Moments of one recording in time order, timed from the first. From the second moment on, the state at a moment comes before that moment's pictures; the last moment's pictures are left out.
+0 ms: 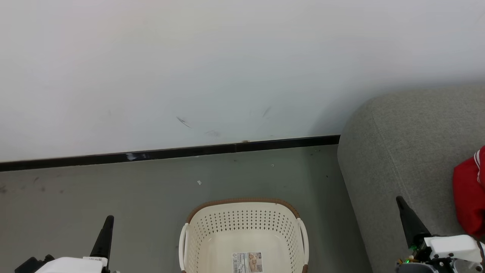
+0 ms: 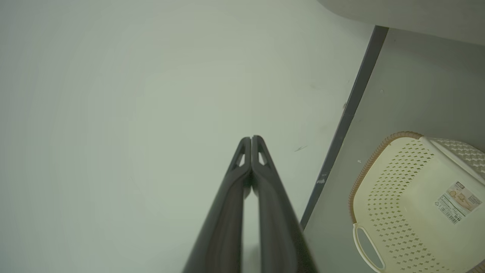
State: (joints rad) left arm -0.04 0.06 0.03 0.26 -1.51 -0.08 0.07; right arm -0.02 -0.10 -0.01 0.24 1.55 0.12 -0.01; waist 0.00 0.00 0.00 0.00
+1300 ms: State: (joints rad) left arm -0.06 0.04 0.07 0.27 -1.61 -0.12 0.10; right arm -0.05 -0.11 -0.02 0.26 1.70 0.12 0.02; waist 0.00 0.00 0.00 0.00
